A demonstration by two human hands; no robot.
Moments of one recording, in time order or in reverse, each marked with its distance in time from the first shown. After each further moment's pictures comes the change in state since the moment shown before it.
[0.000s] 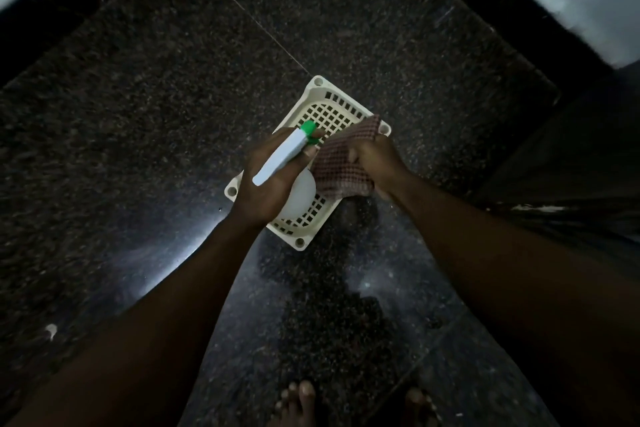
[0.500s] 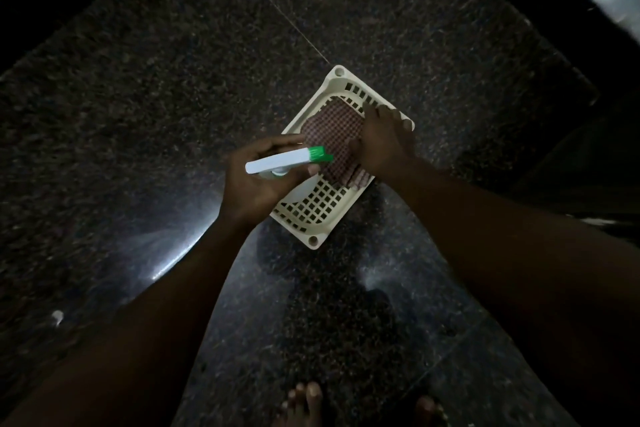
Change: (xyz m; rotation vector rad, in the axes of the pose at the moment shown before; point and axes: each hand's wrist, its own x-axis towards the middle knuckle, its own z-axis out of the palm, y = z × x) left_hand -0.012 -0.029 -0.030 0.013 0.115 -0.056; right_hand 0.040 -0.001 0.018 -1.332 0.163 -0.389
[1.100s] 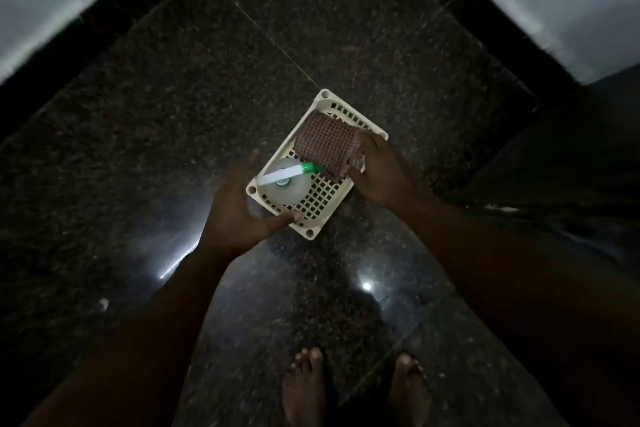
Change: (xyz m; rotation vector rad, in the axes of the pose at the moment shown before) left_hand -0.045 0.074 -0.041 0.409 -0.123 -0.076; right_hand -0.078 0.008 -0.063 0.283 -0.065 -0.085
